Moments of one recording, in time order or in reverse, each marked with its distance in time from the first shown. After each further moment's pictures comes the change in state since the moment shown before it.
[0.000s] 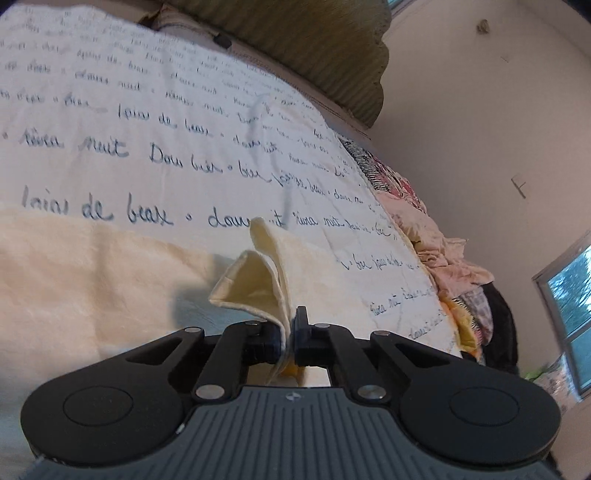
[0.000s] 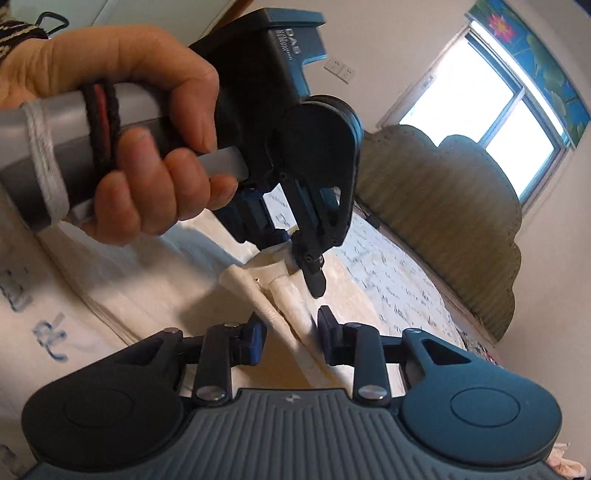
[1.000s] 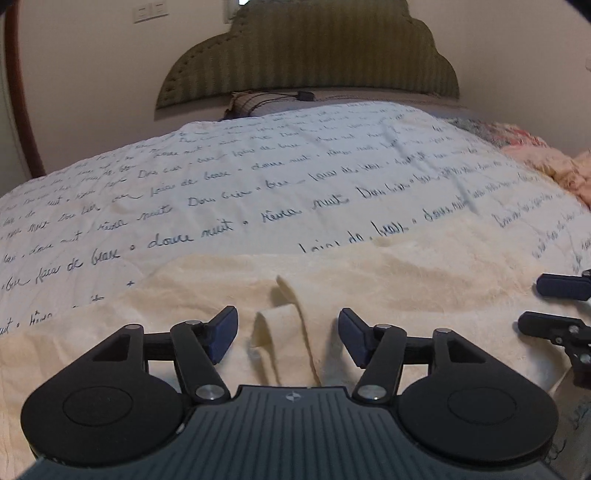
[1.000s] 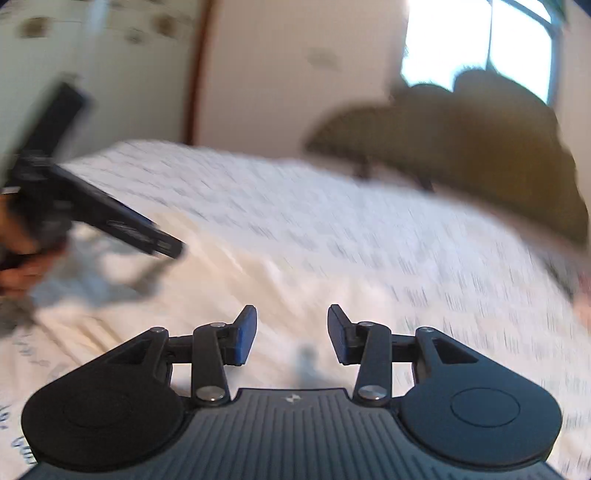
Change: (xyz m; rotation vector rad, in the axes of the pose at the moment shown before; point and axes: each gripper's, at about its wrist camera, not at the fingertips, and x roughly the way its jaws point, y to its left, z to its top) left arm -0.096 0.048 -0.019 0.419 -0.077 0.567; right arm 0.030 -0.056 0.030 0.459 0.099 0.260
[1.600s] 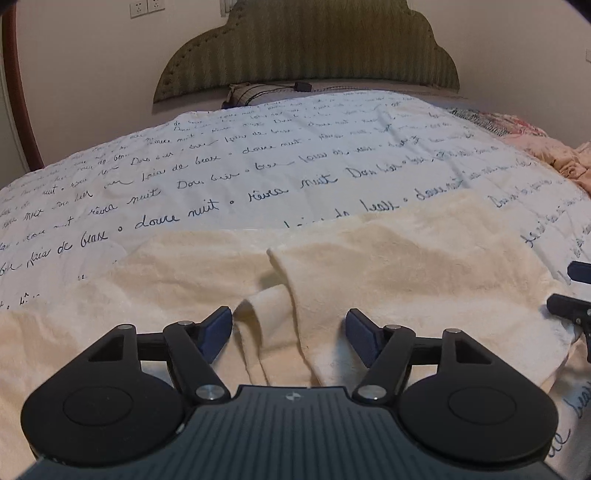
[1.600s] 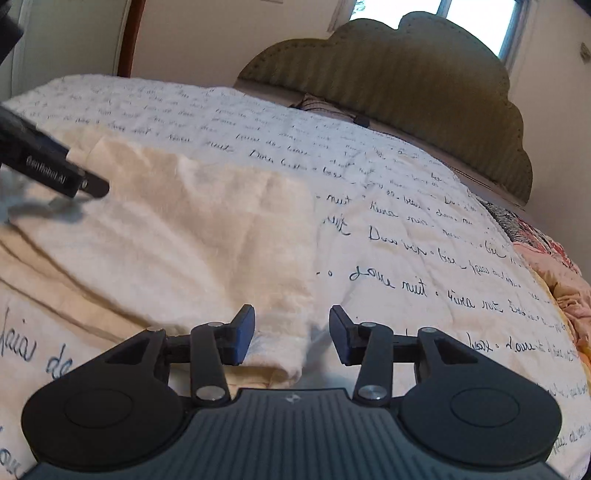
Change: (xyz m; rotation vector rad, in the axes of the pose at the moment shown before) left arm -0.002 -0.010 -0.013 -0.034 -0.007 -0.006; right arm 0.009 -0.013 -0.037 -0.012 0.106 -0.214
